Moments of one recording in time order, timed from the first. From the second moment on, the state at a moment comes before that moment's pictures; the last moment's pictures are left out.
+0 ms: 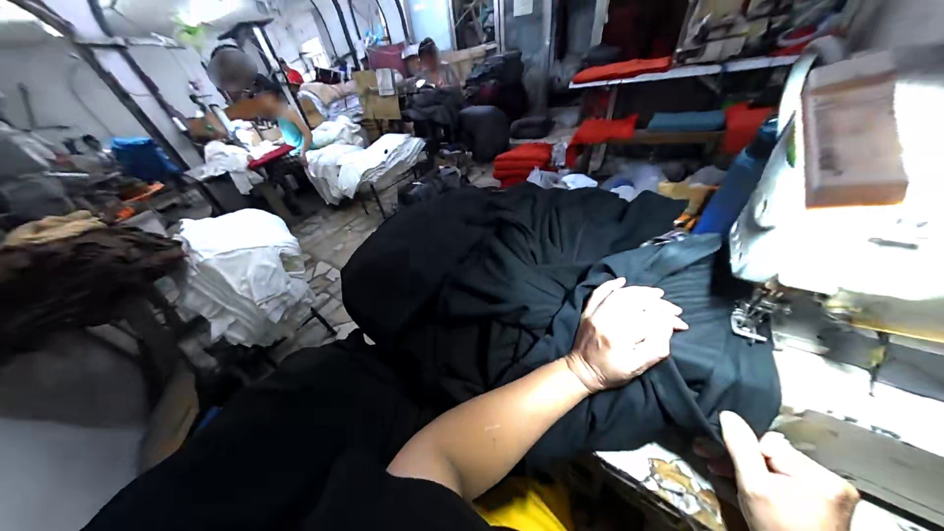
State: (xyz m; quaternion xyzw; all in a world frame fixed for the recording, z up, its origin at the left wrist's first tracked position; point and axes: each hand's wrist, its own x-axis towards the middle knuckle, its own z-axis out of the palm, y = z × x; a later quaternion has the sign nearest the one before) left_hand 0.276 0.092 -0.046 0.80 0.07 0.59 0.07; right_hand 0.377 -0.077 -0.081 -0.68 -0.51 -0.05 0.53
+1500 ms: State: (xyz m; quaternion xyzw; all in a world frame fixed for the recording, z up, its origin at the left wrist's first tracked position) left_hand 0.281 0.078 -0.050 0.78 0.17 0.60 0.00; right_hand 0.375 -0.081 -0.087 -0.69 -0.52 -0.02 0.51
